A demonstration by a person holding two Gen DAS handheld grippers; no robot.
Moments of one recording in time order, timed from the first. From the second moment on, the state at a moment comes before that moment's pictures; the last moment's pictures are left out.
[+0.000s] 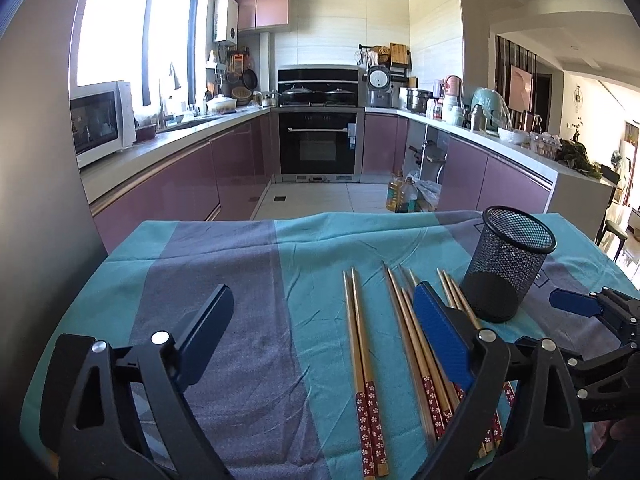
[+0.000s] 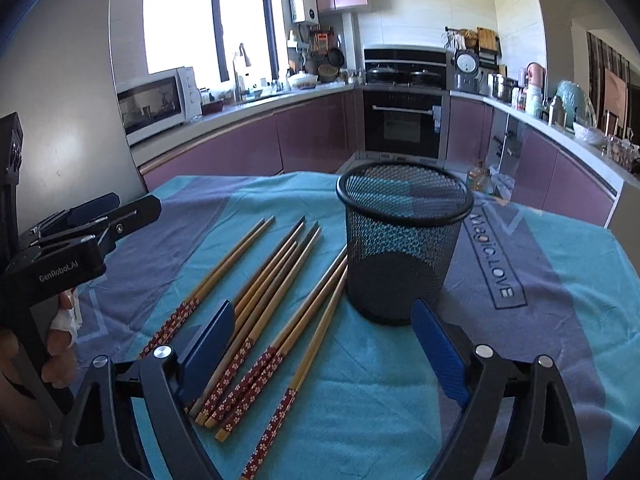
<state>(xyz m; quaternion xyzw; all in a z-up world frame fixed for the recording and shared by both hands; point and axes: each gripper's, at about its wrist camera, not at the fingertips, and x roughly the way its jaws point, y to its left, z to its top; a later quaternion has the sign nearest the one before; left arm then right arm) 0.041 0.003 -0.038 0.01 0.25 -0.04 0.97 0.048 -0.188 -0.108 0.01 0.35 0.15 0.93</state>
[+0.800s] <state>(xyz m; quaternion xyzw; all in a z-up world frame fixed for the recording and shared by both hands) 0.127 -0.001 -0.122 0.03 0.43 -0.11 0.90 0.079 -0.180 -0.137 0.01 0.44 0.15 0.88</state>
